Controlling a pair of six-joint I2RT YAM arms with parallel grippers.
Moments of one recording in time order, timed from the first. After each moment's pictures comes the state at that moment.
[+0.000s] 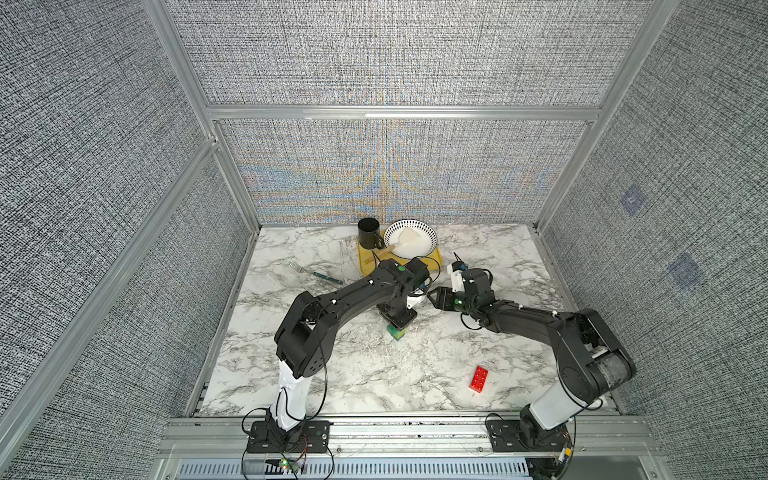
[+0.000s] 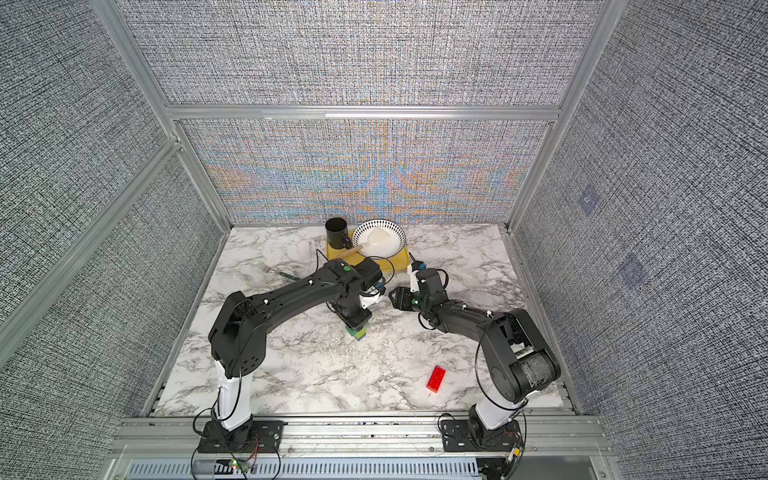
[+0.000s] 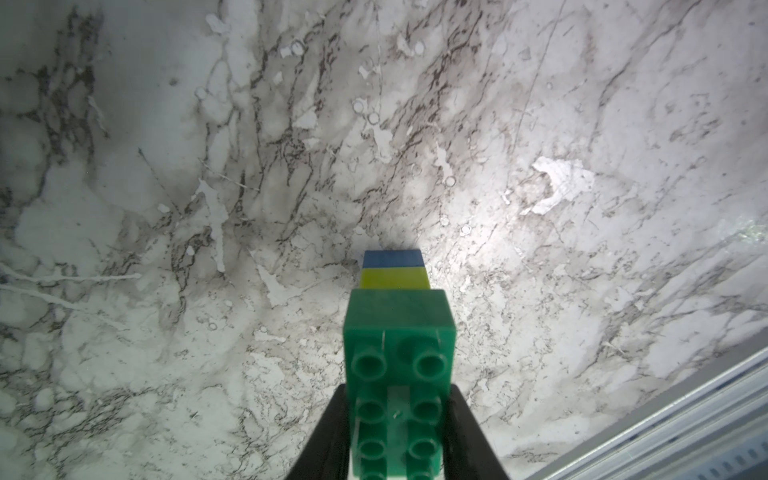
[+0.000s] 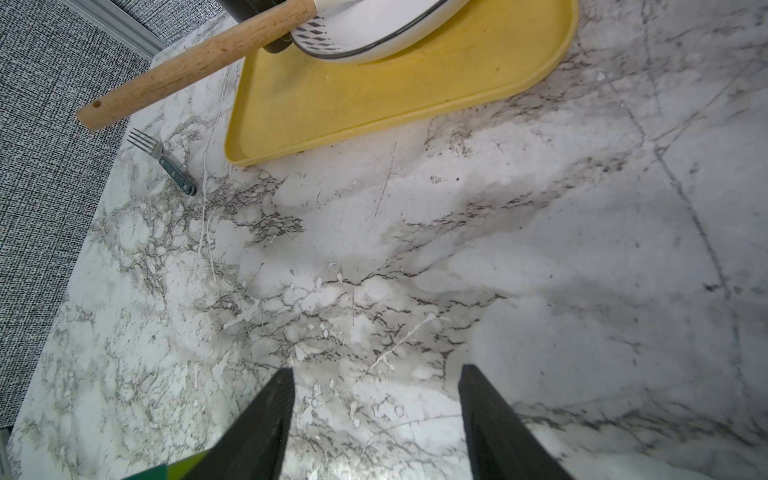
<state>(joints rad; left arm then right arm) -0.85 2.00 1.65 -1.17 0.06 0.03 0.40 1.64 0.77 0.19 -0.24 0.47</state>
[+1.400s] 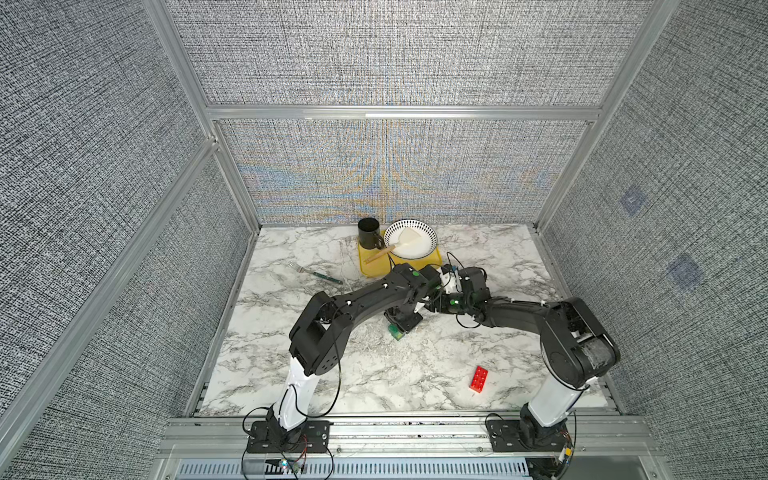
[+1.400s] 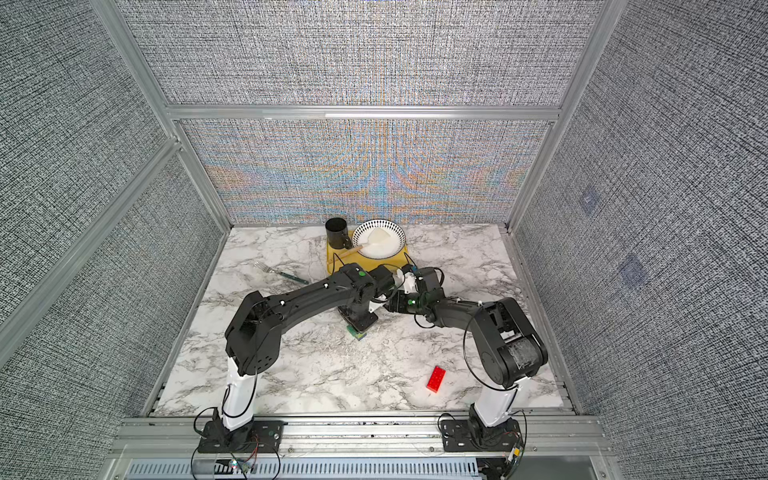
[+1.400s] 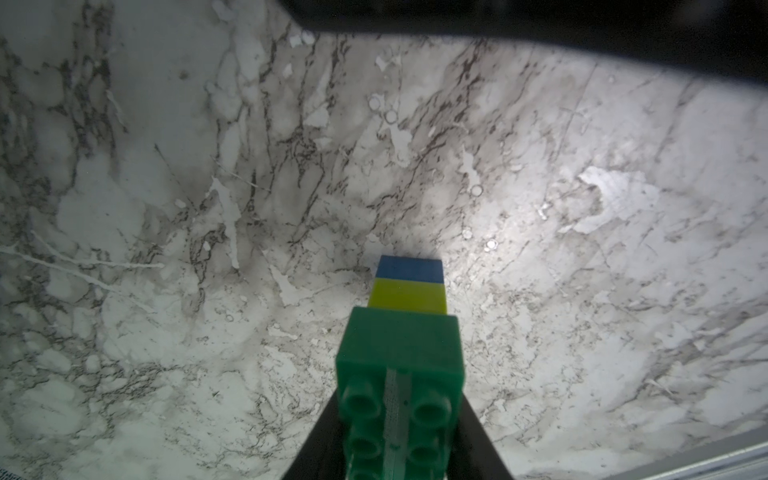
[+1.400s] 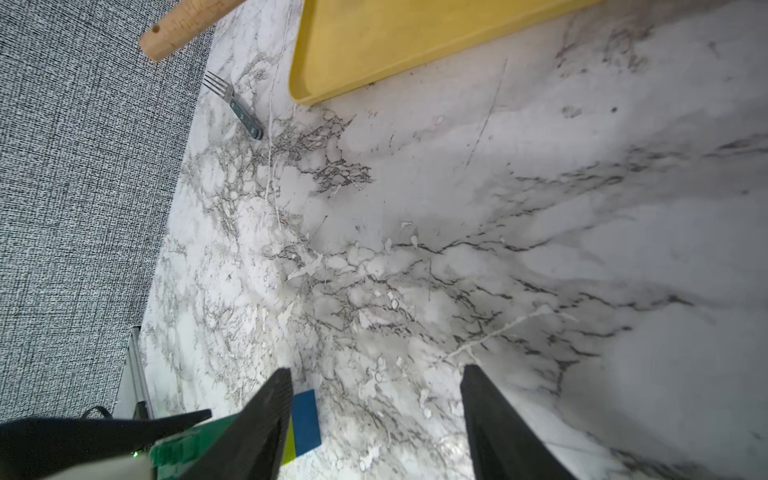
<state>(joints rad) -0.90 2.10 1.72 -1.23 -0.06 -0.05 0.37 1.74 0.81 0.21 -0.53 0.49</state>
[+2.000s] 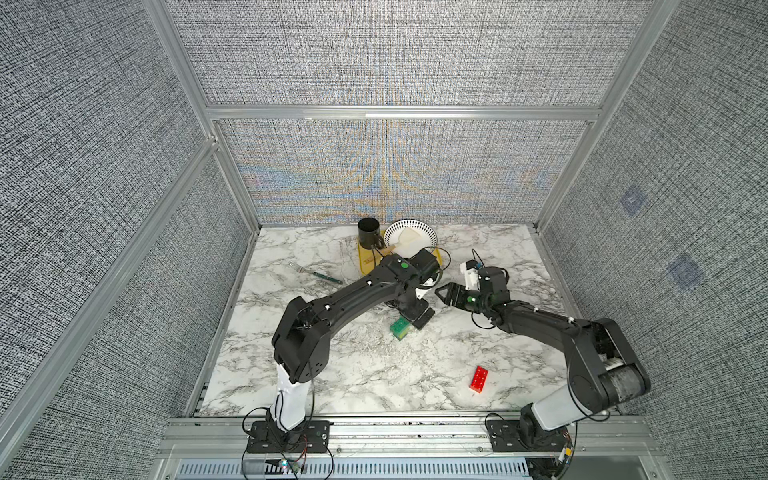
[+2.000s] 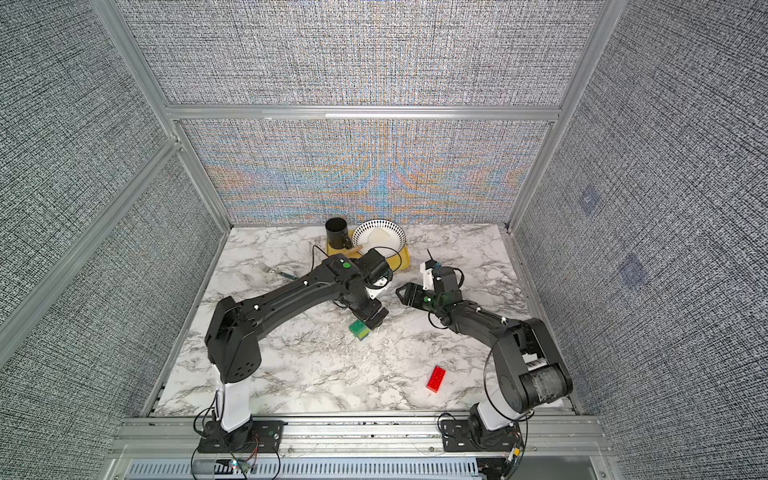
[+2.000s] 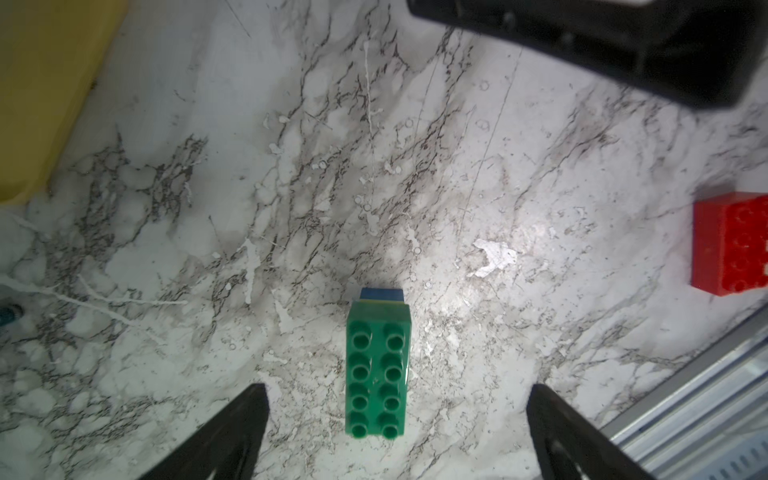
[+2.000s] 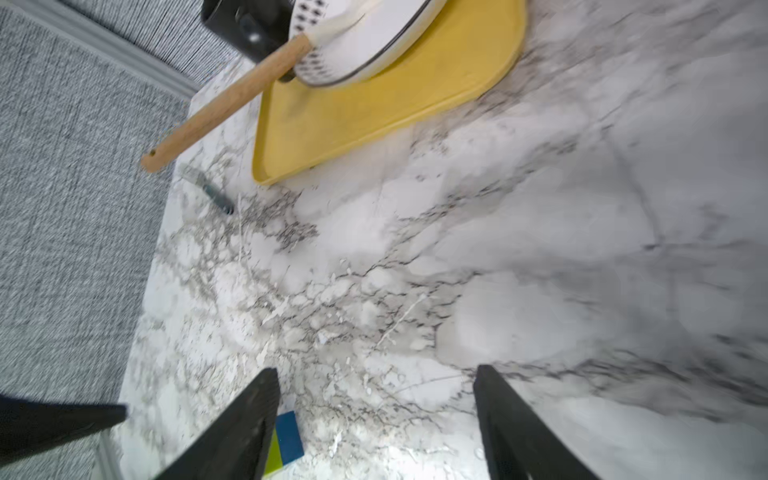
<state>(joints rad) -0.89 1.92 1.73 -1.13 0.03 -0.08 0.29 1.54 0.76 0.11 -0.33 0.57</state>
